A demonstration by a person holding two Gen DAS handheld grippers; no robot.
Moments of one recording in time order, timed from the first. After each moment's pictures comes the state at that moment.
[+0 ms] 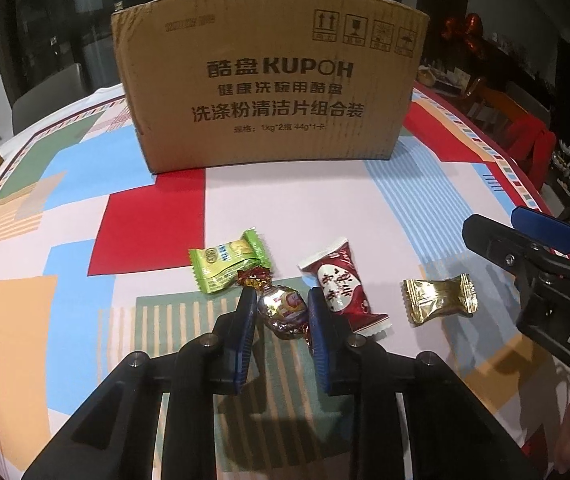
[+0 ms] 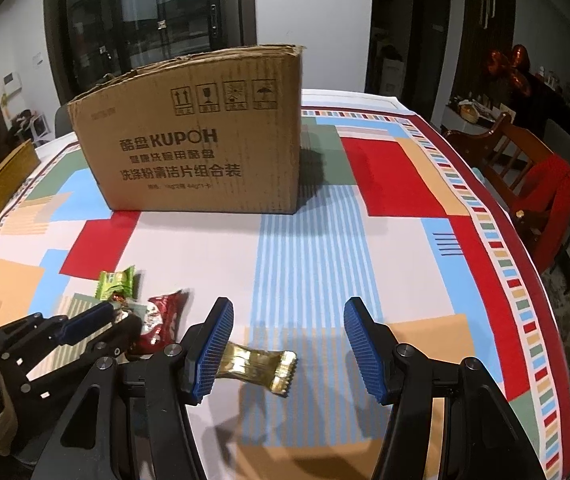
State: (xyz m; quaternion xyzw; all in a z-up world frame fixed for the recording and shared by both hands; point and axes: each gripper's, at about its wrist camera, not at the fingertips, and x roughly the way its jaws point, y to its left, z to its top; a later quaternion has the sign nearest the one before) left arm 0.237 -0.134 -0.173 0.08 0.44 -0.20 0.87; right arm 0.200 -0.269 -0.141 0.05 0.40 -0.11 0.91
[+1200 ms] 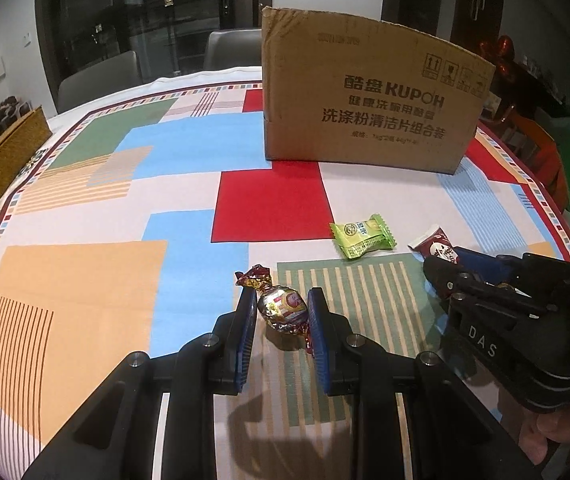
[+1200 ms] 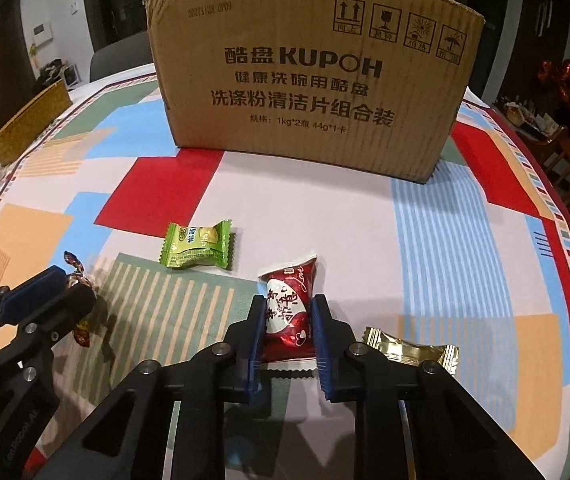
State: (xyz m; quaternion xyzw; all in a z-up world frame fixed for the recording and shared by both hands) left arm 0.230 -0.048 -0.162 0.06 0.42 -0.15 0.89; right arm 0.236 -0.182 -0.185 0.02 0.46 -0.04 0.89
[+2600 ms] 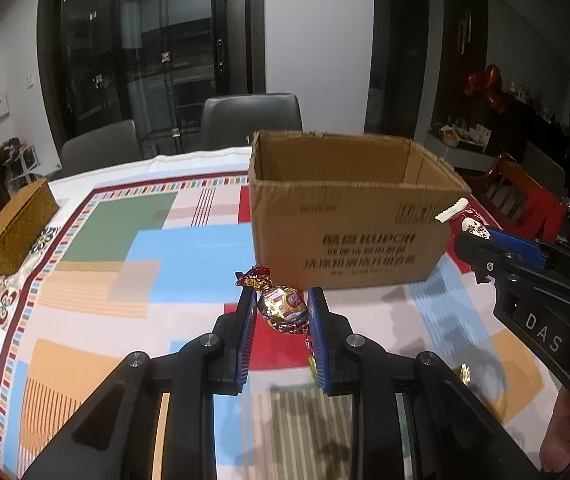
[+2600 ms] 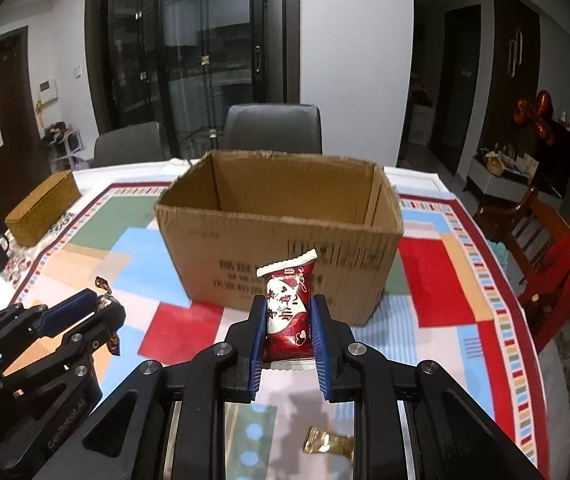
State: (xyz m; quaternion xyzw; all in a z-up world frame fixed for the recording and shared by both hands) left arm 0.264 -0.069 -0.053 0.06 0.34 -0.16 0.92; right arm 0.247 -0.209 -0.041 0.03 0.34 -0.06 0.94
